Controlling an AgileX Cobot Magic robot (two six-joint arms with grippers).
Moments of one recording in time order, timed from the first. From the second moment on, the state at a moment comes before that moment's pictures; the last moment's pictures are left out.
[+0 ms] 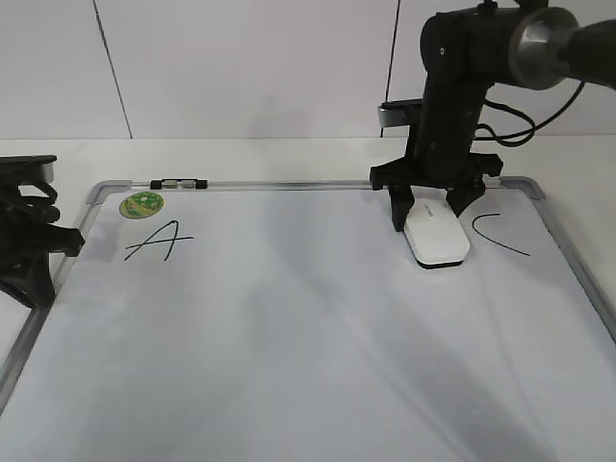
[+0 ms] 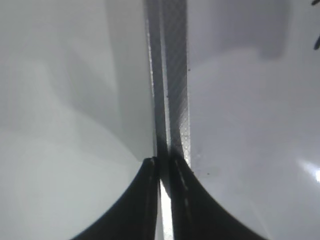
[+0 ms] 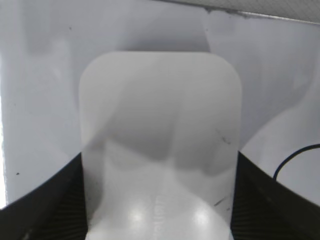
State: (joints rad) left arm -0.09 1.89 -1.15 -0.11 0.86 0.01; right arm 0.30 2.31 -1.97 -0.06 1.23 0.17
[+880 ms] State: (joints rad) left arm -0.09 1.89 -1.16 -0.09 0.89 0.01; right arm 0.55 2.35 -2.03 0.07 1.23 0.13
